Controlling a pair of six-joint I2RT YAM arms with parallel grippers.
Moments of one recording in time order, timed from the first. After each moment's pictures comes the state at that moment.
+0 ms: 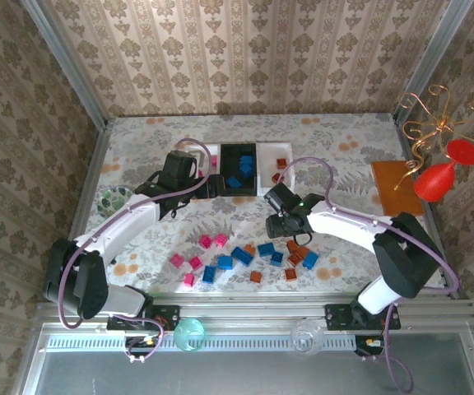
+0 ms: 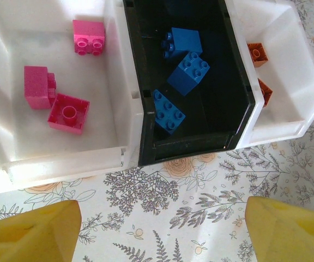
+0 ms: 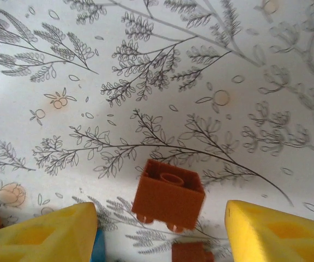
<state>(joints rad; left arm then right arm) -0.51 1.38 0.98 -0.34 0.11 -0.42 0.68 1.59 0.95 -0.61 0.13 0.51</state>
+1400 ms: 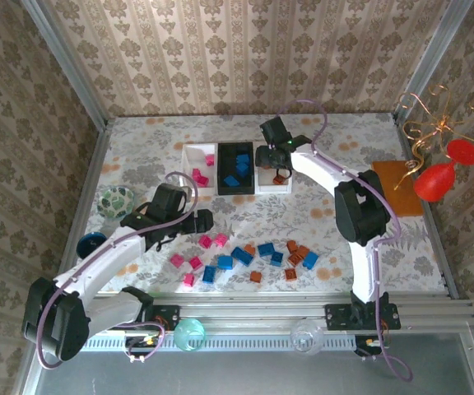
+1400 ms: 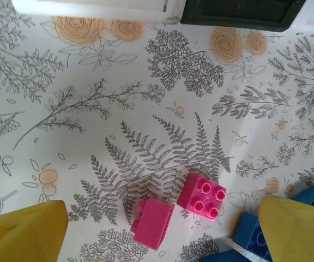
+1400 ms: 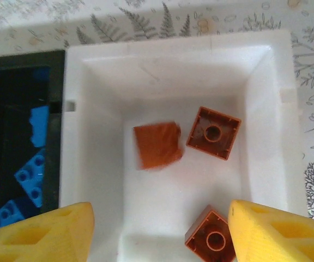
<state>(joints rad) -0.53 1.10 0.69 -0.52 0.11 -0.49 0.44 2.05 1.67 -0.57 0.17 0.47</state>
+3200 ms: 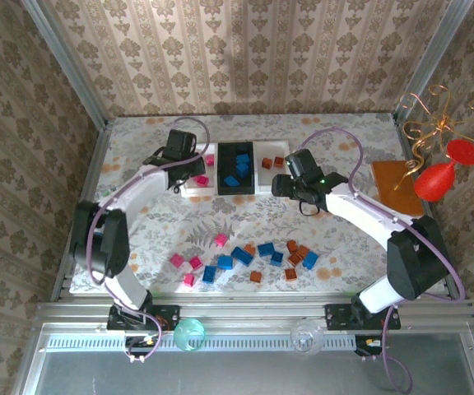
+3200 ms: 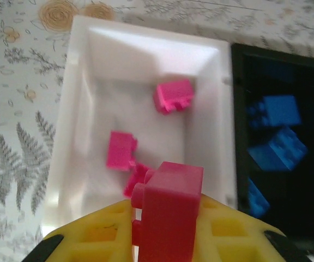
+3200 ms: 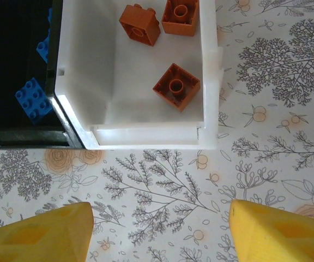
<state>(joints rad) -0.39 1.72 1.26 -0.39 -0.06 -0.44 0.48 1.51 1.07 -0.46 0.12 0.53</state>
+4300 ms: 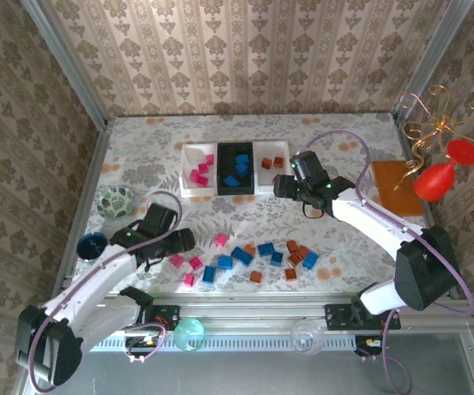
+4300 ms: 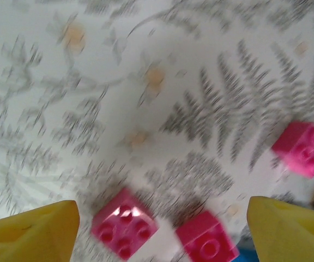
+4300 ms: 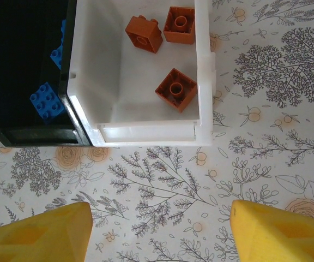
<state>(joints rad) -0.51 0.90 0.55 -0.78 -0.02 -0.66 0.48 1.44 1.03 -0.45 0.12 0.53</state>
